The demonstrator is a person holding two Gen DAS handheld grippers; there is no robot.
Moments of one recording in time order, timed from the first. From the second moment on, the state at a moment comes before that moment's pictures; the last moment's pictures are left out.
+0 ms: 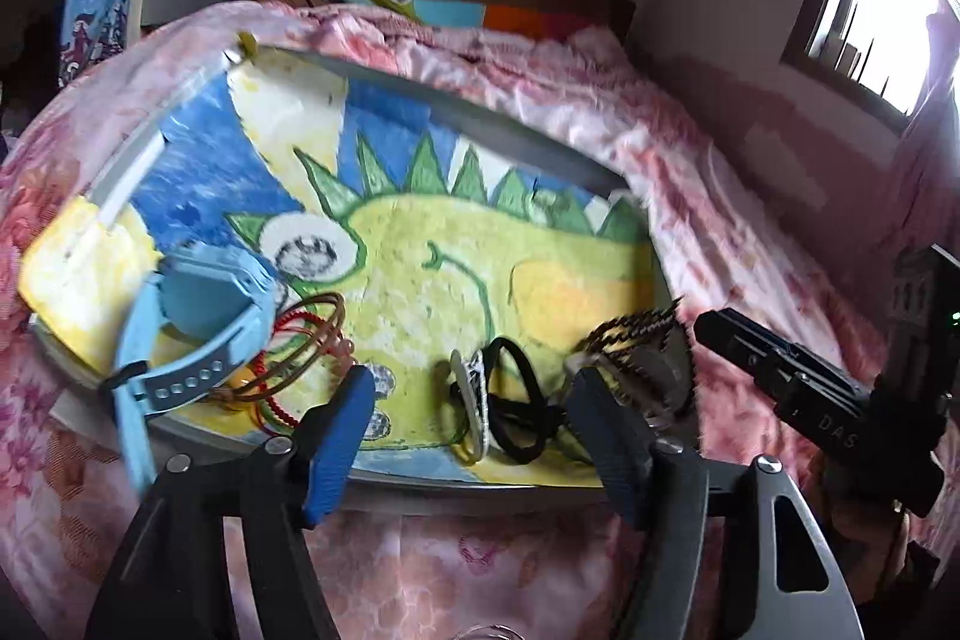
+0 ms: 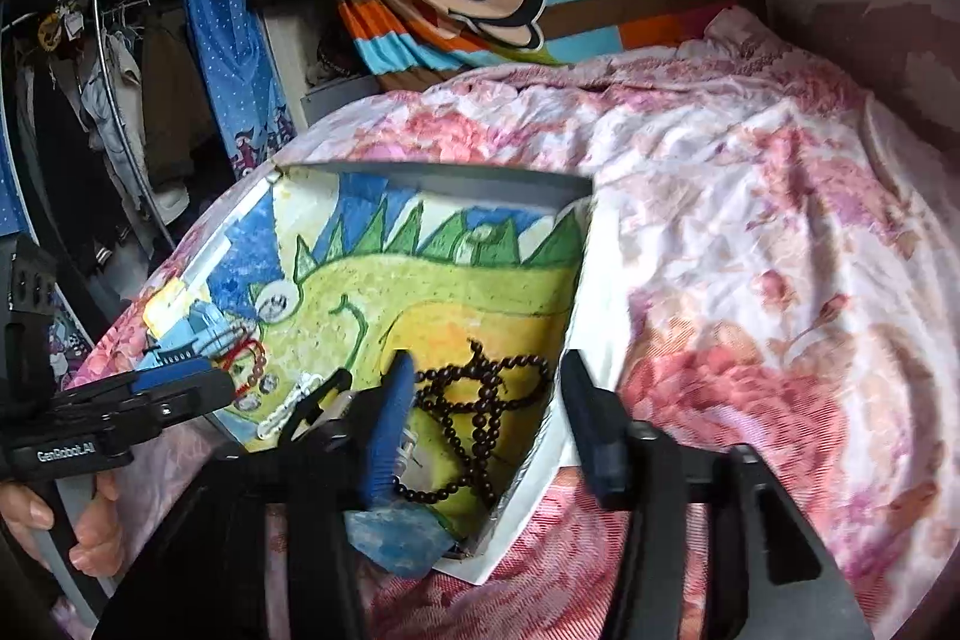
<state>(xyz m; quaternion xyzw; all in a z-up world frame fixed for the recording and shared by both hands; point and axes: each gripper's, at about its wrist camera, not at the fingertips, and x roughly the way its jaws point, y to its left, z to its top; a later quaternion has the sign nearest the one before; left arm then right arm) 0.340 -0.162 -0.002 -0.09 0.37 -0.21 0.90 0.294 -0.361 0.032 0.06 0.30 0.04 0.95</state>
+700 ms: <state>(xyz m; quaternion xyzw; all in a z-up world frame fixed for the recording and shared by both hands) 0.208 -0.101 0.085 -0.09 0.23 -0.15 0.96 0.130 -0.323 0.105 0.02 0.18 0.02 0.98</state>
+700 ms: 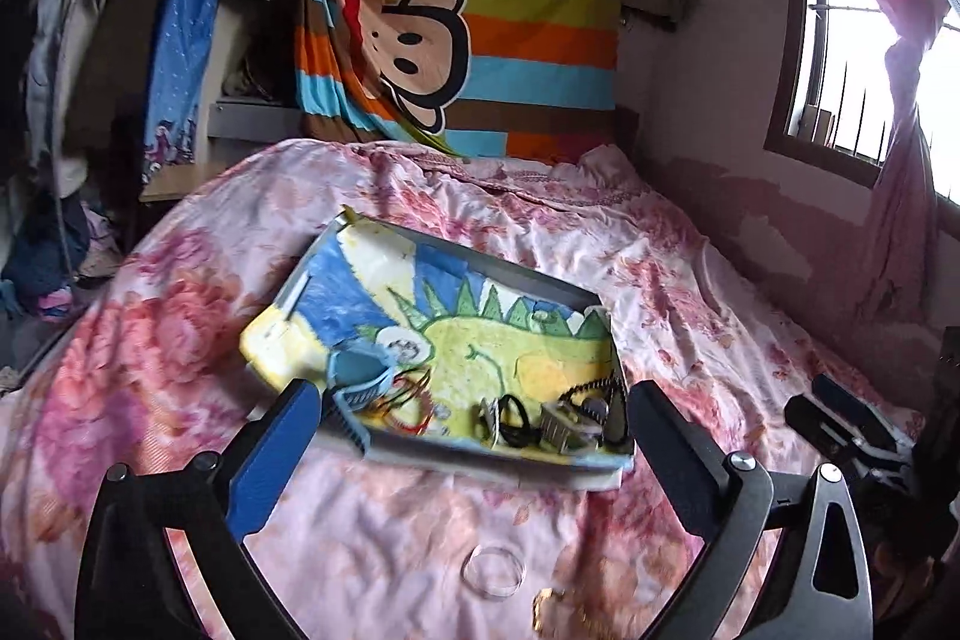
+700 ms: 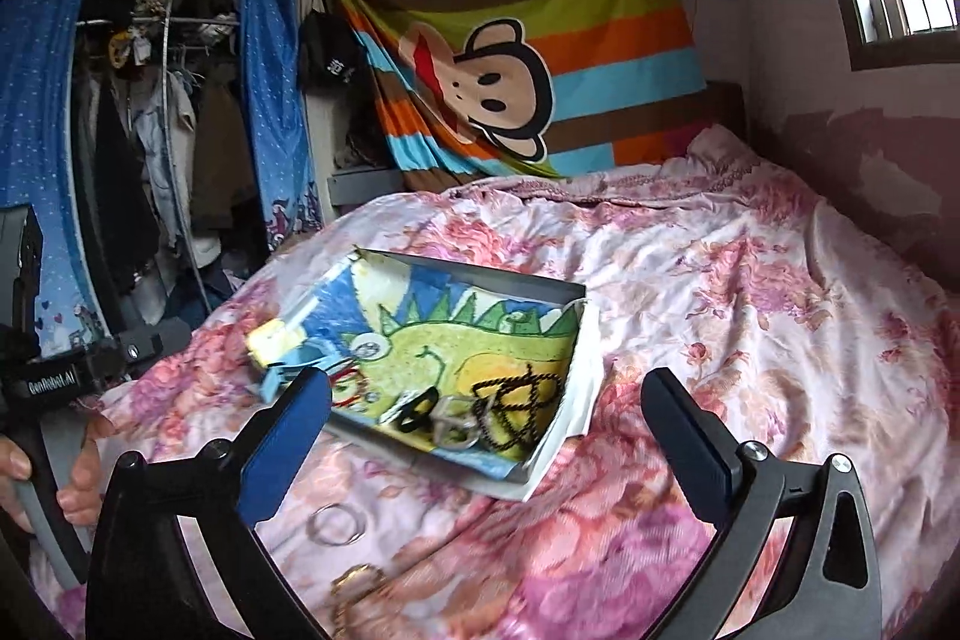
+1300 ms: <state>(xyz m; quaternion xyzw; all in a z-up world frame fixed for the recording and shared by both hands) 0.095 -0.053 0.061 -0.04 0.22 -0.13 0.97 0.019 -0.261 0.086 -0.02 0.19 0.04 0.98</state>
